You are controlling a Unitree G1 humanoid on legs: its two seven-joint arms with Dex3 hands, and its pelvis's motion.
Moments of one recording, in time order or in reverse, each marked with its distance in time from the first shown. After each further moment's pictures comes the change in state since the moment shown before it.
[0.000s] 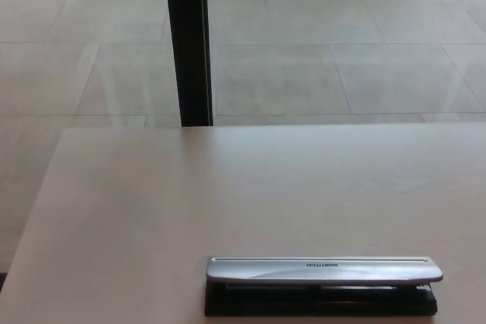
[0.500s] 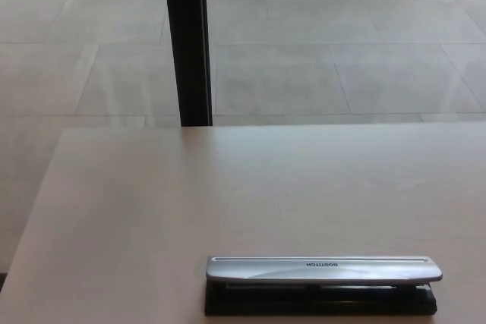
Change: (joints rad) left_arm -0.061 0.000 0.211 0.018 -0.107 -0.013 -0.015; right_arm -0.123 -0.028 -0.312 -0.021 0.181 -0.082 -0.022
